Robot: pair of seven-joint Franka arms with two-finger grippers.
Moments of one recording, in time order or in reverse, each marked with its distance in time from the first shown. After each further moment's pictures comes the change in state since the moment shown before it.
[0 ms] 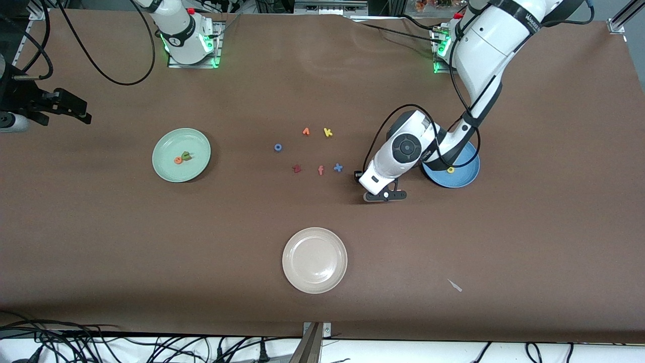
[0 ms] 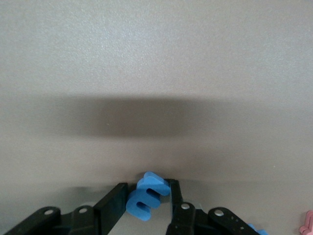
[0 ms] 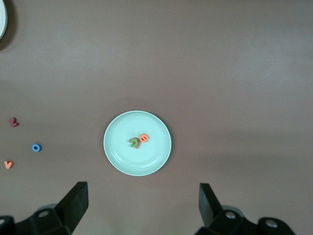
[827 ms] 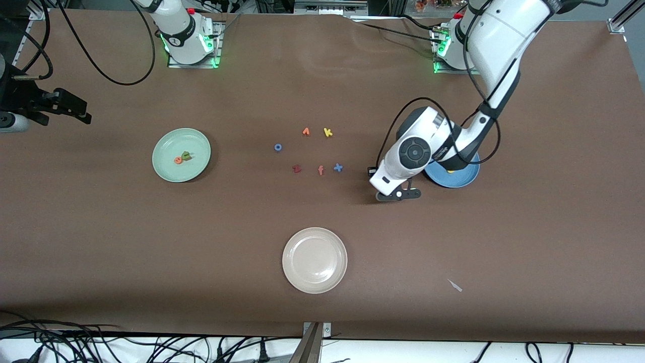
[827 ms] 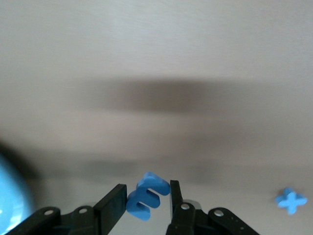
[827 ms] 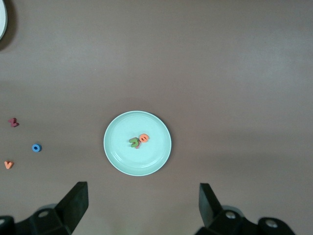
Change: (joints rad) left arm 0.054 -0.118 0.001 0.037 0.000 -0.351 0.053; right arm 0.000 0.000 0.000 0.000 0.000 0.000 0.001
